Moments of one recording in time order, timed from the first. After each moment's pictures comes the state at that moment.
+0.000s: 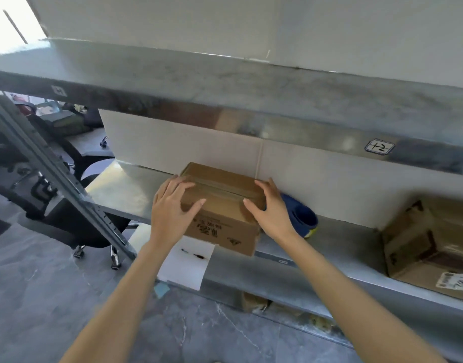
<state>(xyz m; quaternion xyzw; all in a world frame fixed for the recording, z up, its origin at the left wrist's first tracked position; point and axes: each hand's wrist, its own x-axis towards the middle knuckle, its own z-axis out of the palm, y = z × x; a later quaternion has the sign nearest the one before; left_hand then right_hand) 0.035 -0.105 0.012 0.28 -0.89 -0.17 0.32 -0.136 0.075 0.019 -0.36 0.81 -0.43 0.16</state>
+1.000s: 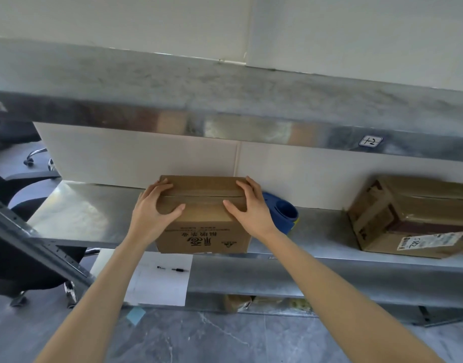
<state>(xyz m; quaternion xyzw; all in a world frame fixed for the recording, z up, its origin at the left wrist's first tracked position) 0.018 -0.169 0.006 0.22 -0.87 -0.36 0.24 -0.124 0.047 0.008 -0.31 0.86 -0.40 0.09</state>
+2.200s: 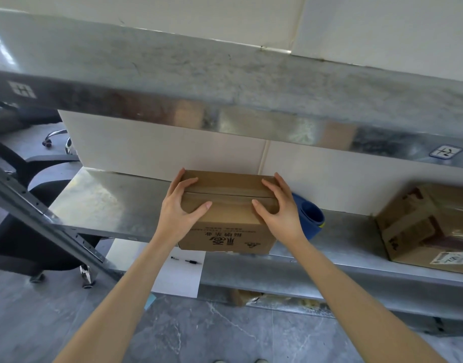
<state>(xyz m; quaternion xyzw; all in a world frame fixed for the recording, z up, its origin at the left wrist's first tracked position) 0.014 -0.173 -0.010 0.20 -0.83 -0.45 0.26 -0.127 0.042 0.000 -0.29 0.84 -0.46 0.05</state>
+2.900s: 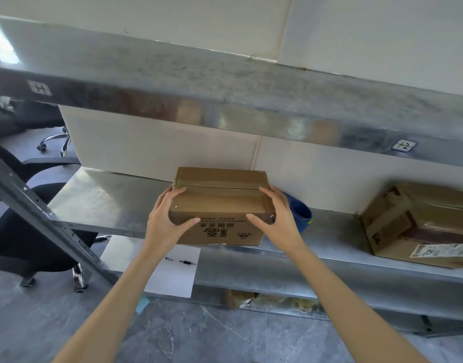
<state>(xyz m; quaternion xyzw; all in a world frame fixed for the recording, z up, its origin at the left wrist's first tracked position) 0.054 -0.160 -0.021 0.20 -0.82 -0.45 0.27 -0.102 0.077 0.009 -0.31 0.83 -0.46 0.08</state>
